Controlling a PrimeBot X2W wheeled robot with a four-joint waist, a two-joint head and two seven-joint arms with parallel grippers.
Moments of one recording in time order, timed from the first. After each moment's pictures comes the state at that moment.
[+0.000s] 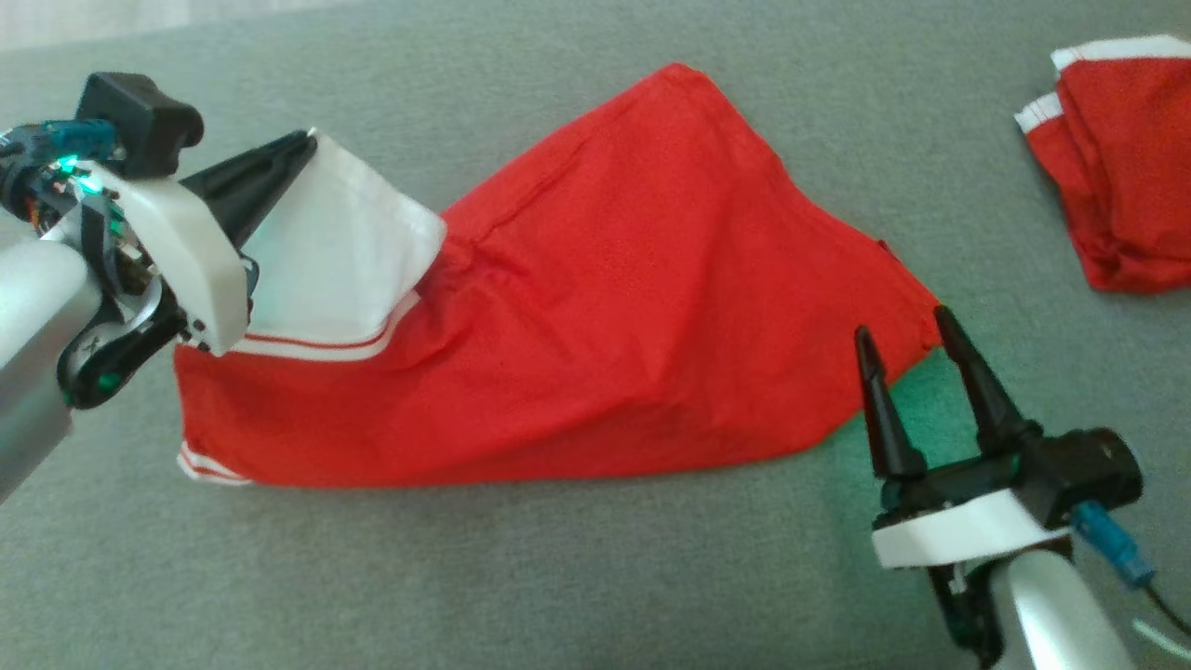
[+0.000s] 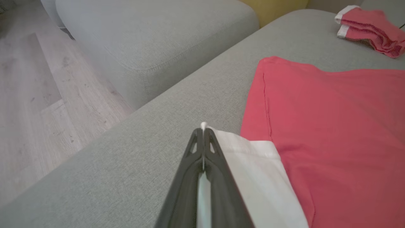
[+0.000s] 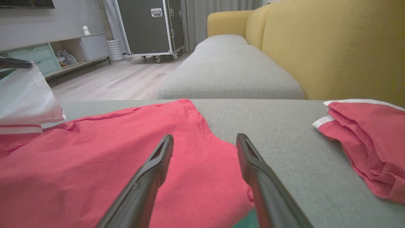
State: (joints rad) left arm -1.12 0.79 -1.33 0.34 -1.07 -0.13 0.13; right arm -0.05 -0.05 0.12 0.11 0.05 0.13 -0.25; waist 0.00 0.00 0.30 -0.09
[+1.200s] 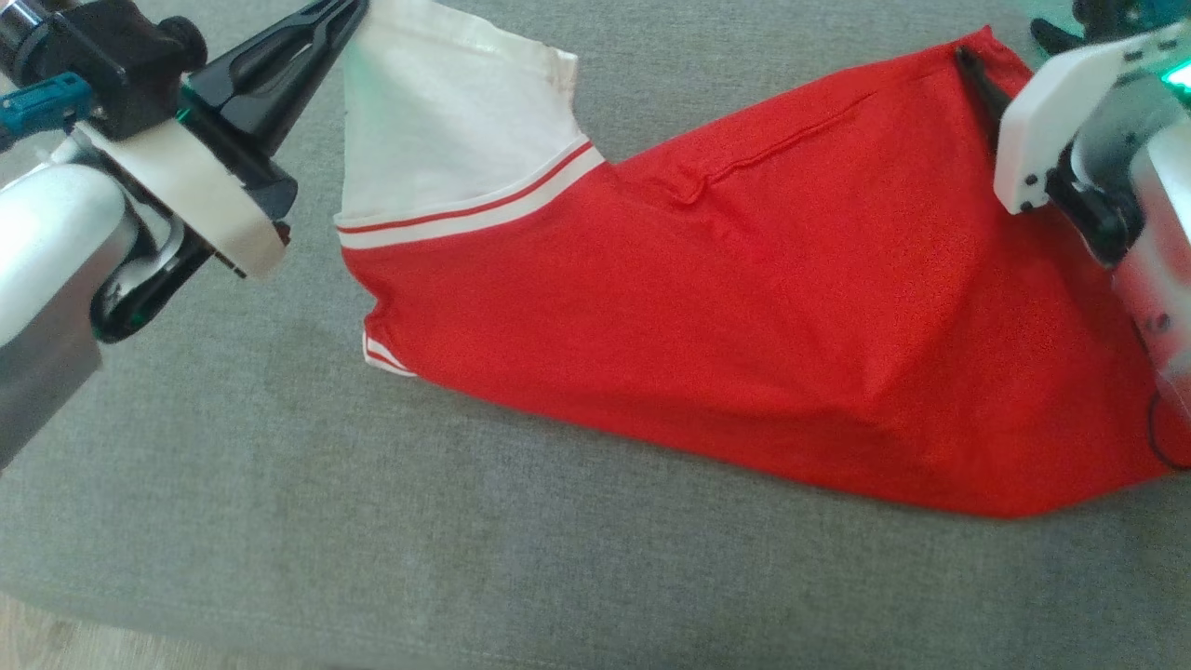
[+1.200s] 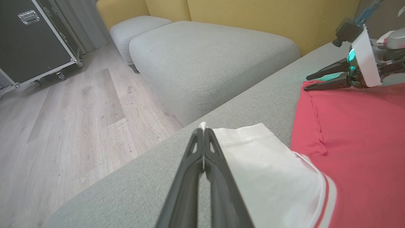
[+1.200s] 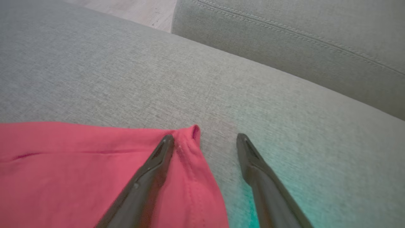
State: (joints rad) left arm -1.23 0.73 -1.31 0.31 -0.94 -0.13 -0.18; right arm -1.04 -0.39 0.63 0.95 0.48 0.13 0.21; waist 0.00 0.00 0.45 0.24
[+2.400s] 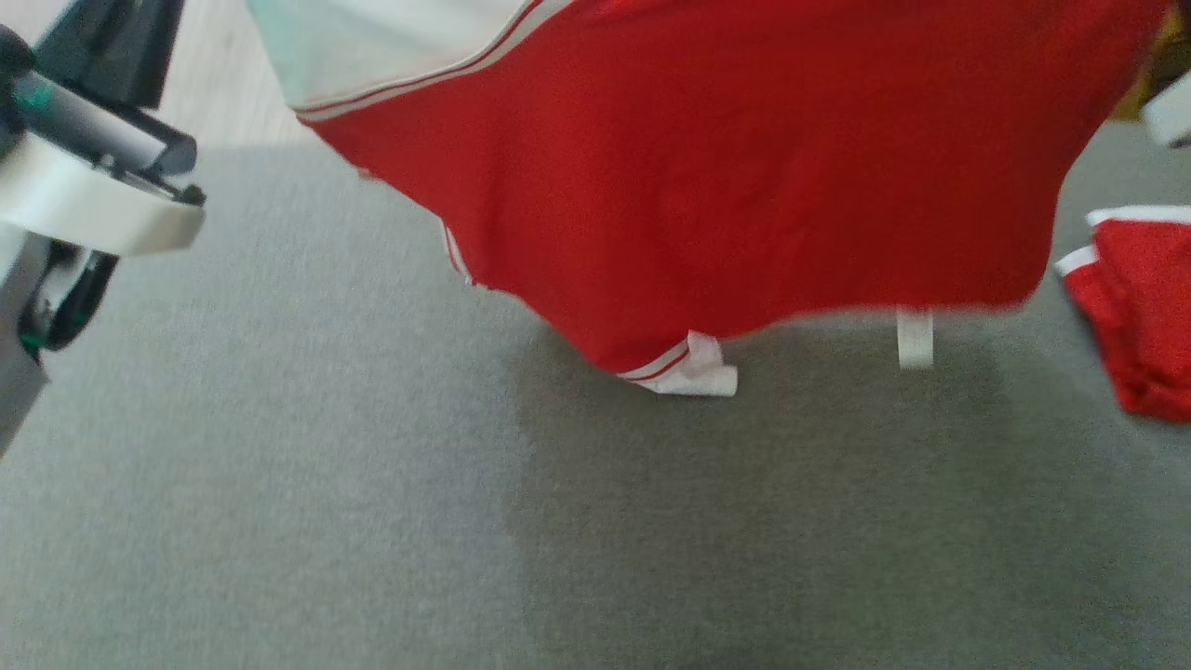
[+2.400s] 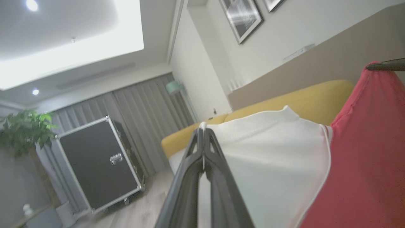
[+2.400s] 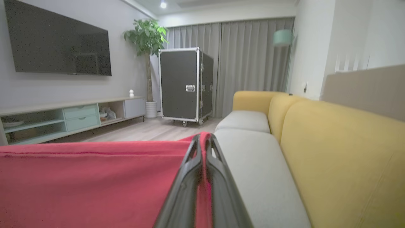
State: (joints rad) left arm -0.96 0.74 -0.81 0.23 -0.68 -0.03 -0.26; right arm -0.98 -0.65 0.68 0.59 0.88 0.13 -0.13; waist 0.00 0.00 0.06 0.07
